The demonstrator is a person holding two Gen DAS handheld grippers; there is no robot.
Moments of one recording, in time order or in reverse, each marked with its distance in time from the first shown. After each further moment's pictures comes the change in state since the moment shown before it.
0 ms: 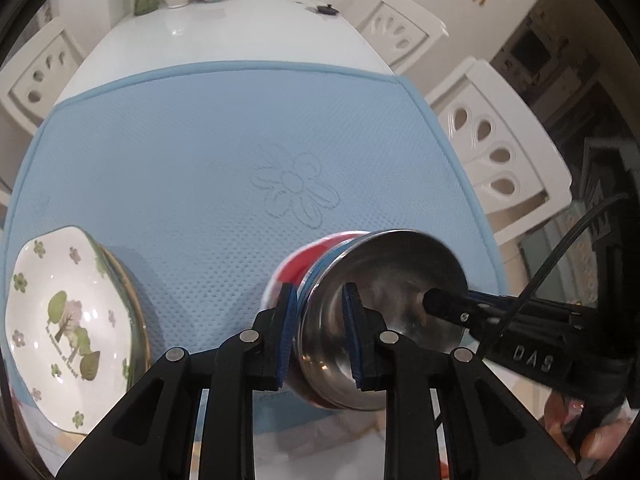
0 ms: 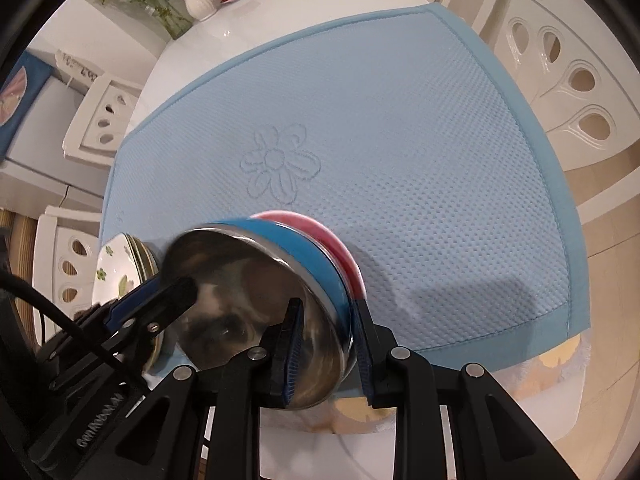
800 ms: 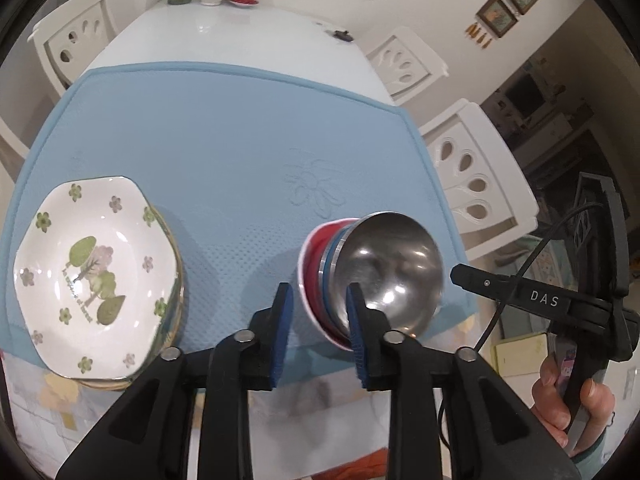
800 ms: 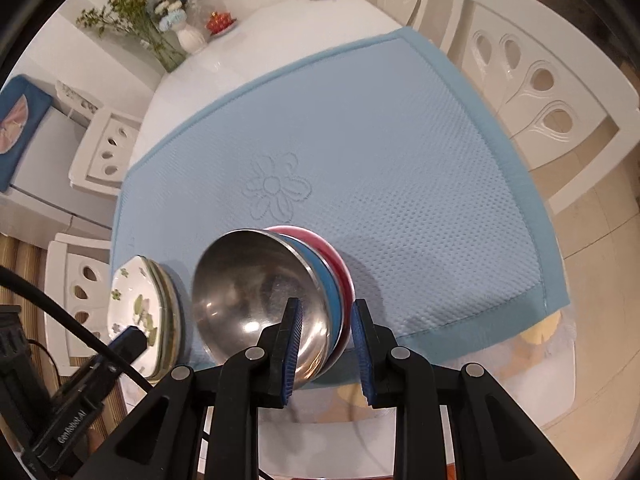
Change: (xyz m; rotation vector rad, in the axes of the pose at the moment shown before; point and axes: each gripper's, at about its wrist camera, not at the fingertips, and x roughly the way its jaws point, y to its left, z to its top) left arm -0.056 0.035 -0.039 -0.108 -0.069 -0.109; right arm -0.052 -0.003 -0.022 0.064 -0.102 -0.006
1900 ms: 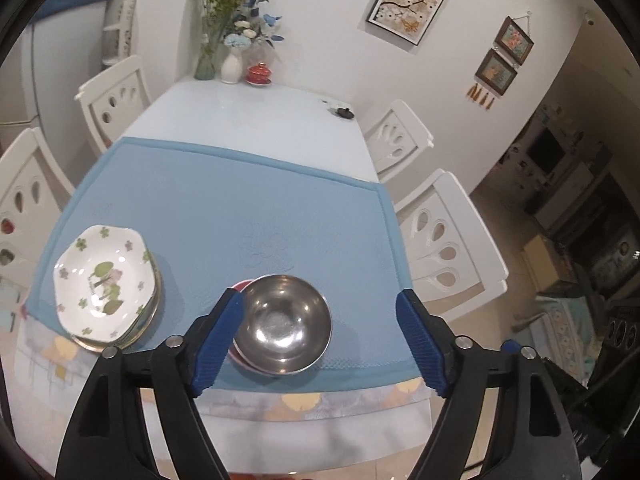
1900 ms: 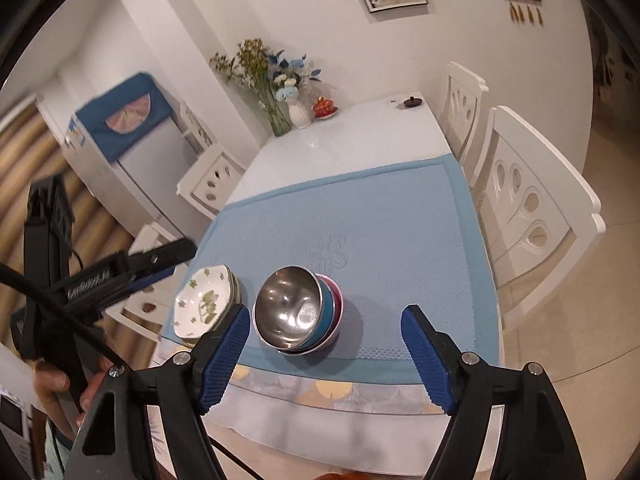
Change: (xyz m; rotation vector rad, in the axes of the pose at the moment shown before) left arm -0.073 -0.140 -0.005 -0.066 -0.269 0.164; right arm -0.157 -0.077 -0.040 -0.287 -0.313 0.261
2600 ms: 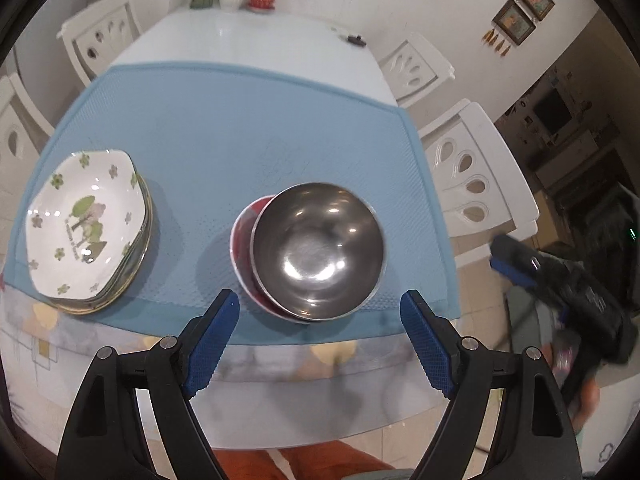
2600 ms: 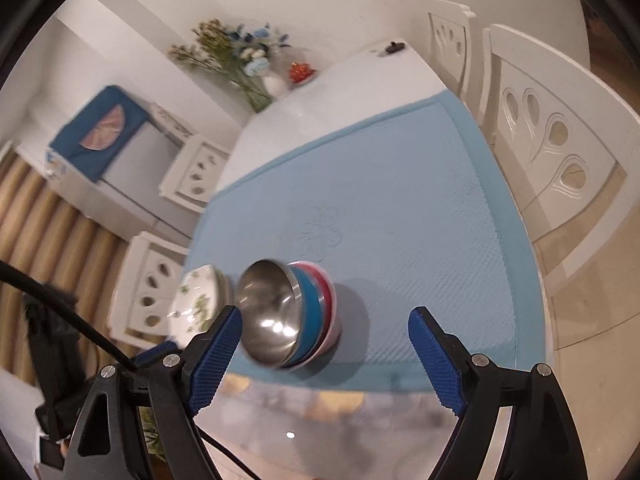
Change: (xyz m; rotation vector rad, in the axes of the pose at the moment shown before) left arm 0.072 0.063 -0.037 0.000 0.256 -0.047; right arm 0.105 -0.046 0.008 0.159 0.136 0.034
